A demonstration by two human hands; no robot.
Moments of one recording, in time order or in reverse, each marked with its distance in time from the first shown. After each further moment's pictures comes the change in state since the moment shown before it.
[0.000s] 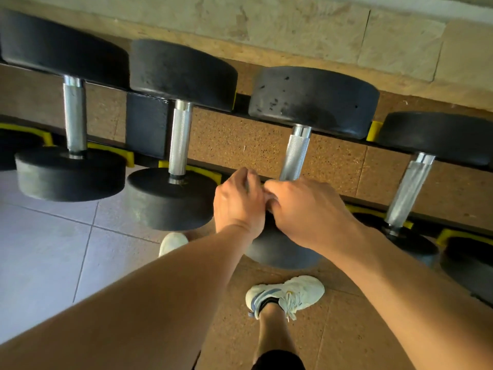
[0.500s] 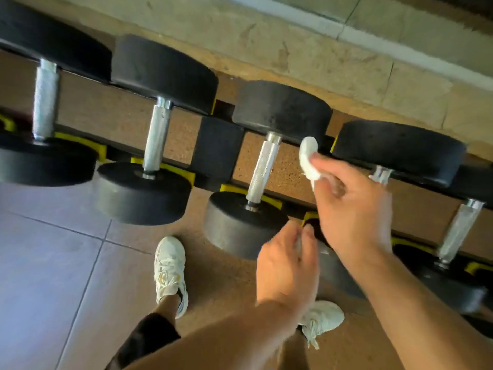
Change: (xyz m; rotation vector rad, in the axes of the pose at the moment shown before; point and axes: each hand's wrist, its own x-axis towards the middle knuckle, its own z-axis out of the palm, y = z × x) left_hand -0.019 -0.051 -0.114 -0.326 -0.239 0.117; right_hand 0.058 -0.137 -0.012 0.451 0.558 0.286
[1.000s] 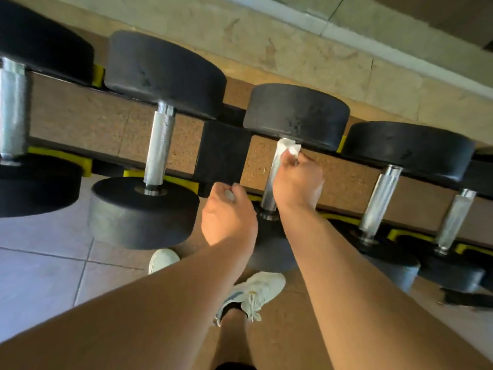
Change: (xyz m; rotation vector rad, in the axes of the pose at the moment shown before) left_hand 0.115 -0.036 -0.086 0.122 0.245 -0.351; right_hand 0.054 -0.039 0.134 0.085 0.215 0.662
